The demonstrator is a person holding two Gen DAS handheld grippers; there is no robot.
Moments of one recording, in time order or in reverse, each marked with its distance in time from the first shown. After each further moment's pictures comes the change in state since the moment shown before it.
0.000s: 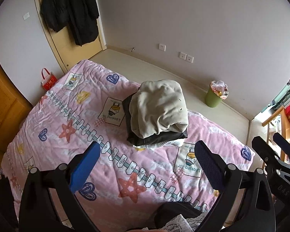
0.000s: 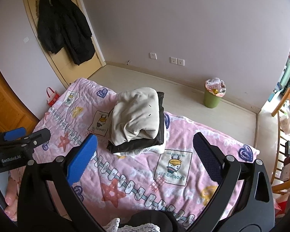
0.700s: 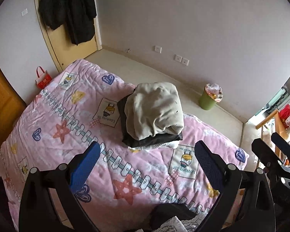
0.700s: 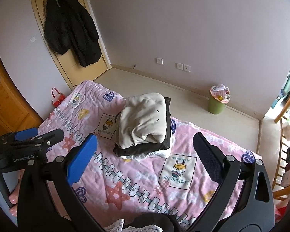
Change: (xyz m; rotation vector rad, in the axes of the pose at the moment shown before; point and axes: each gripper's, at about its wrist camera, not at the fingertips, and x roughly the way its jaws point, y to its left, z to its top) left arm 0.001 0.010 0.000 -0.013 -0.004 -0.064; right arm -0.013 0.018 0.001 -0.024 -0.021 0.026
